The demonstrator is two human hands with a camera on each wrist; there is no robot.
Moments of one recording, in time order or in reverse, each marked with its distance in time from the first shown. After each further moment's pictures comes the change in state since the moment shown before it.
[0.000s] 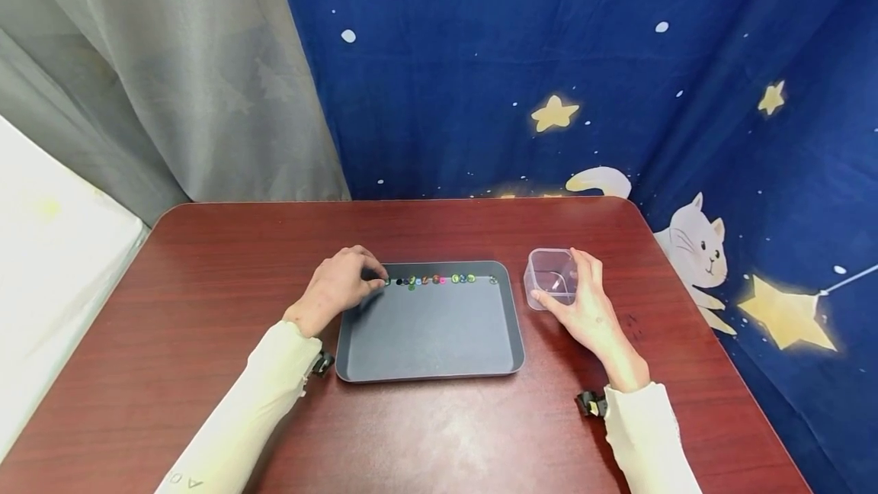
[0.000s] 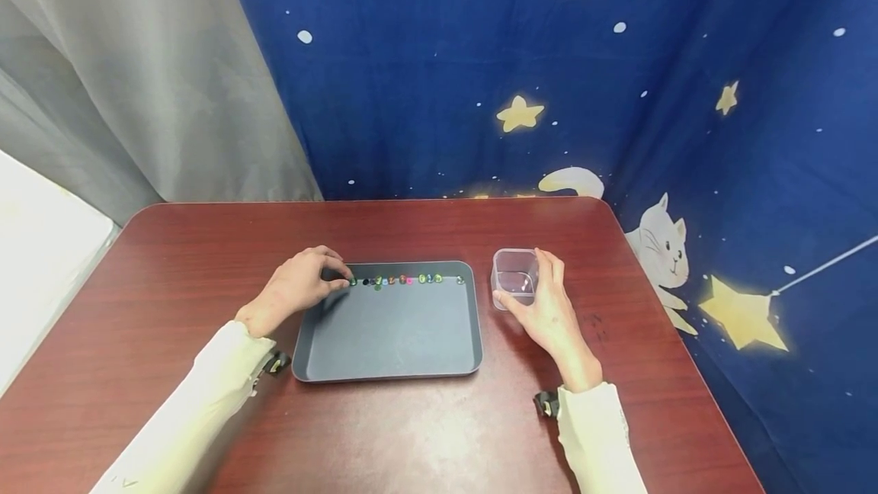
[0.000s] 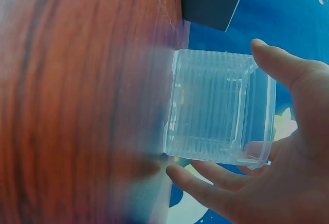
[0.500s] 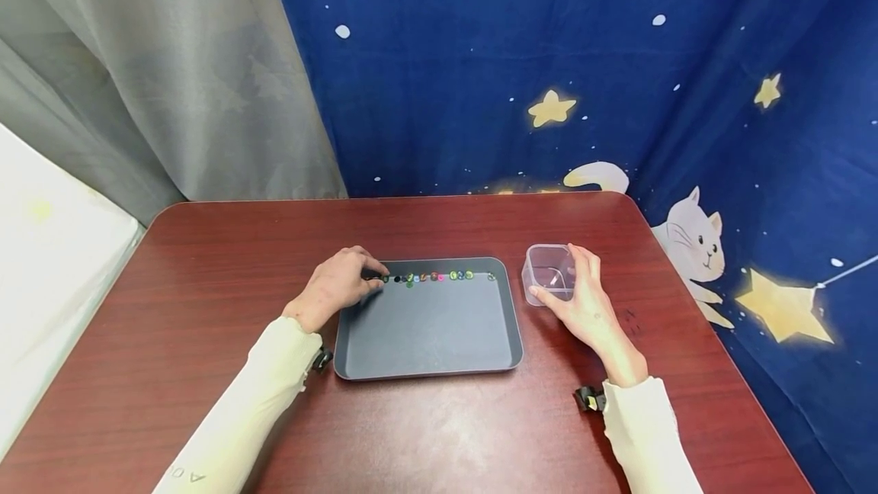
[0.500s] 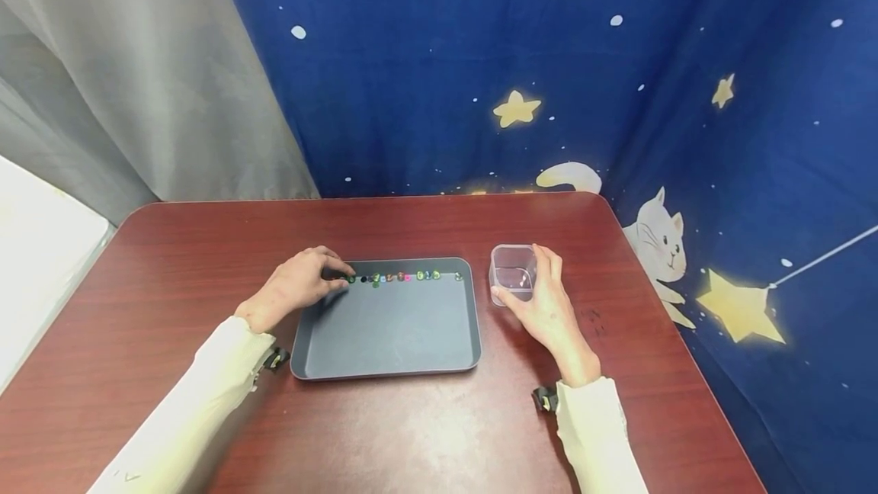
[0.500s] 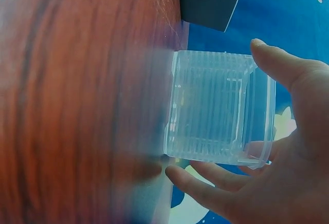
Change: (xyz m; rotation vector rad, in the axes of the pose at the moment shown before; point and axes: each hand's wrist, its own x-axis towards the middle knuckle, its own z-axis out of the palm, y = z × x) left_hand 0.005 -0.002 0.004 0.007 -0.084 0.004; right_hand -0.001 0.000 0.000 0.012 -0.015 0.010
